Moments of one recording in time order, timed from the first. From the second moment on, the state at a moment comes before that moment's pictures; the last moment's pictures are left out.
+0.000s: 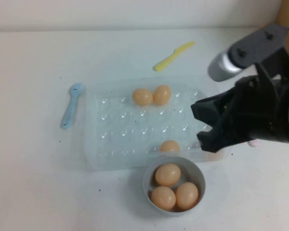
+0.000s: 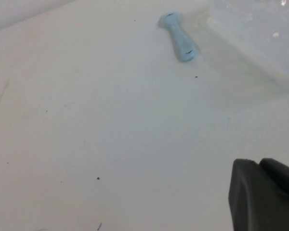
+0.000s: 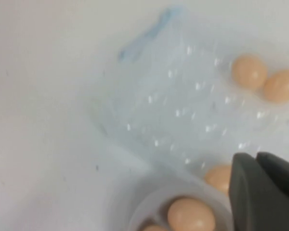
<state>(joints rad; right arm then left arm) 0.76 1.19 -1.05 0.04 0.52 0.08 -0.17 -0.01 0.02 0.07 0.38 0.19</state>
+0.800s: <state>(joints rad) 0.76 0.56 -0.55 -0.02 0.52 0.08 -0.17 -0.01 0.02 0.07 0.38 0.19</state>
